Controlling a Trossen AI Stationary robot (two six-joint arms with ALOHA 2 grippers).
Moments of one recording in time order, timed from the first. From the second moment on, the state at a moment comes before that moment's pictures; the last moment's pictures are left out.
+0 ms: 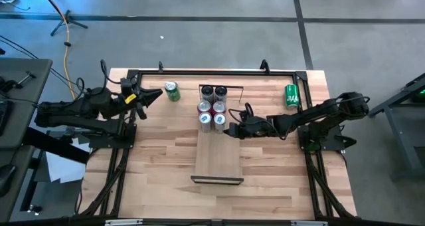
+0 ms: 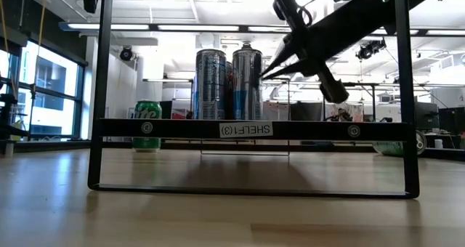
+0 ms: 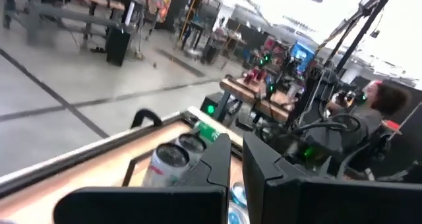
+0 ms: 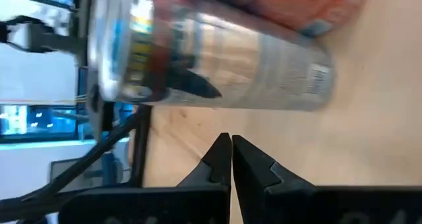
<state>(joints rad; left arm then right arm) -0.03 0.49 0.67 -0.18 -0.47 -0.43 0.12 1.48 0.72 0.25 0.21 1.43</state>
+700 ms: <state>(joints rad) -0.08 0.96 0.51 -0.11 -0.28 -0.56 0.08 1.48 0.72 0.12 0.26 1.47</state>
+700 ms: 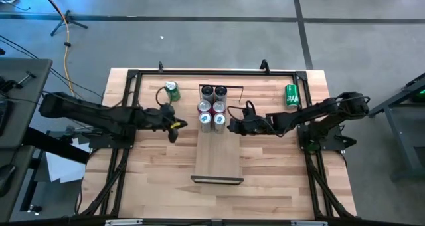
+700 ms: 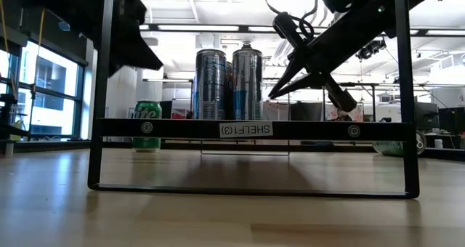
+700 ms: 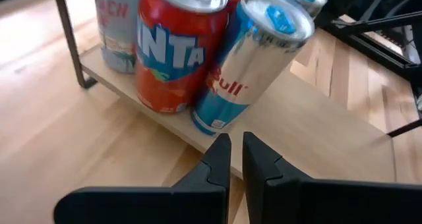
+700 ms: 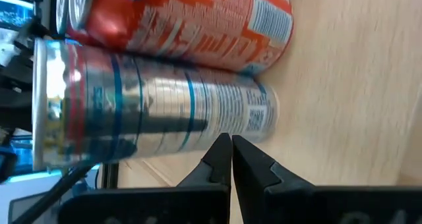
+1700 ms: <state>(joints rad) -0.07 1.26 0.50 0.18 -0.25 -0.56 0.07 1.48 0.72 0.23 0.23 1.48</state>
